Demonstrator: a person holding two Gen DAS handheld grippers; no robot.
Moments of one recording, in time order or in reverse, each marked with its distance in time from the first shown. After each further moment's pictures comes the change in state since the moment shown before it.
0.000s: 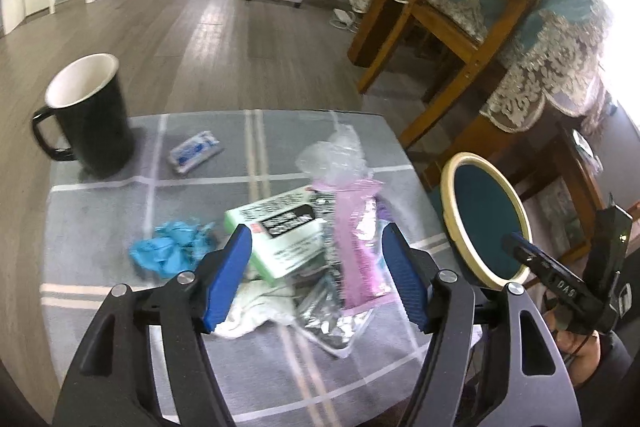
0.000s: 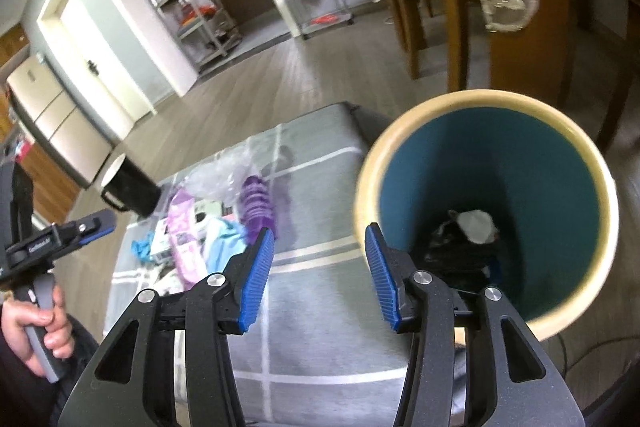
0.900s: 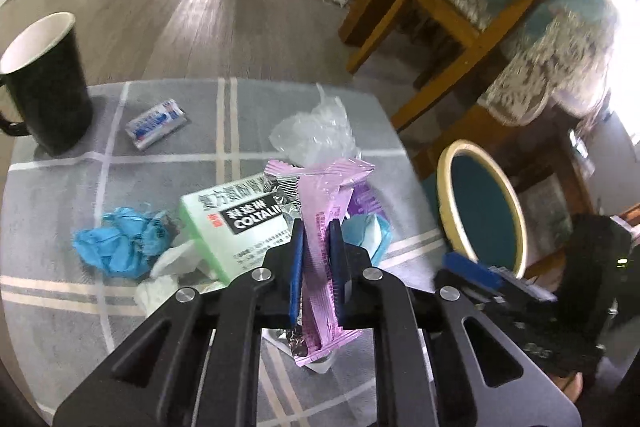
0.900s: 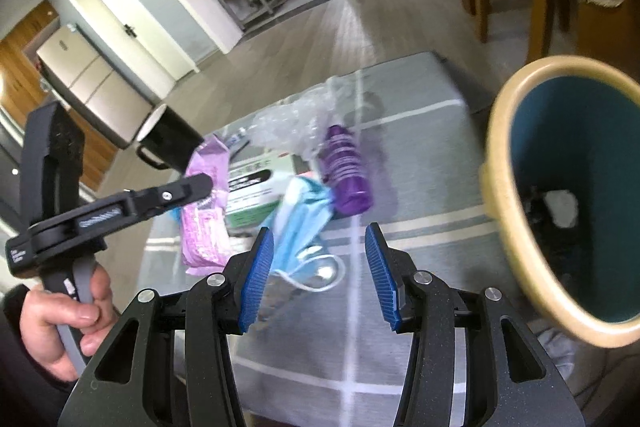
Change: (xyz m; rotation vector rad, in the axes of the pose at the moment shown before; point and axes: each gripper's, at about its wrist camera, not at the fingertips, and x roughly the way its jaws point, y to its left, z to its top) left arm 0.033 0.006 -0.004 -0.066 0.051 -0.064; right arm 0.055 0.052 -0.010 -0.039 0.152 0.175
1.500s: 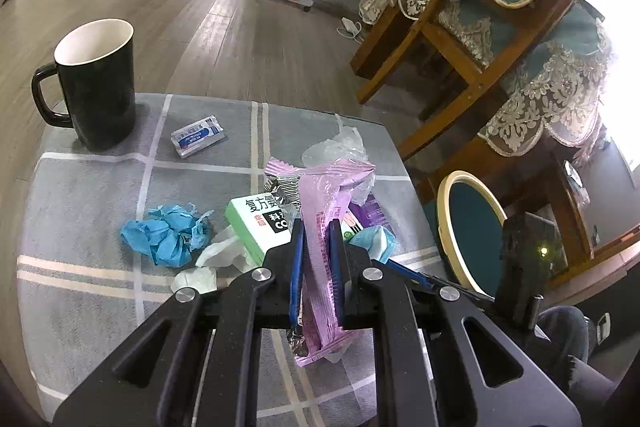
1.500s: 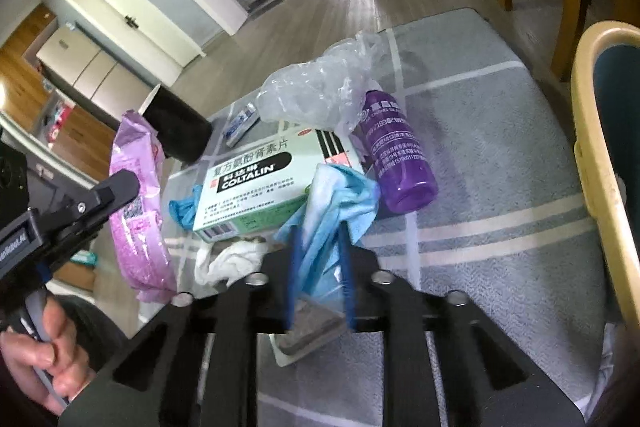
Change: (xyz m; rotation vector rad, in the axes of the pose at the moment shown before) left arm -0.036 0.017 -0.006 -0.052 -0.086 0.010; right arm 0.057 0.016 -0.001 0.023 0.079 0.052
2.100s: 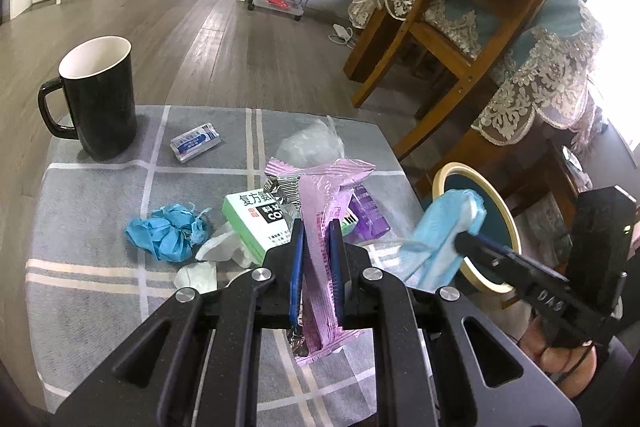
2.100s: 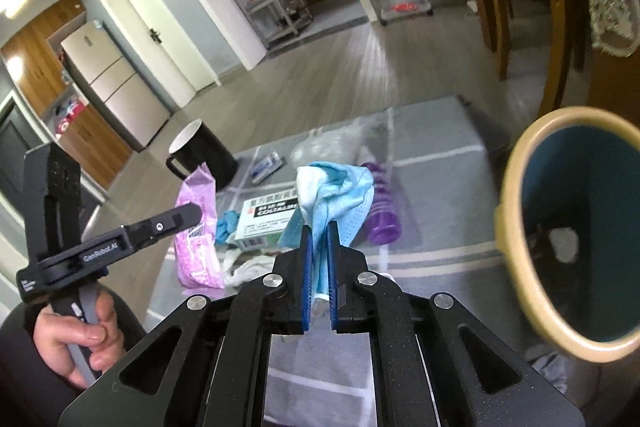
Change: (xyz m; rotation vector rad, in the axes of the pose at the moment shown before) left arm -0.011 -0.014 -0.015 0.067 -0.029 0.007; right arm -0.090 0.013 -0.002 -0.114 -0.183 -0.037
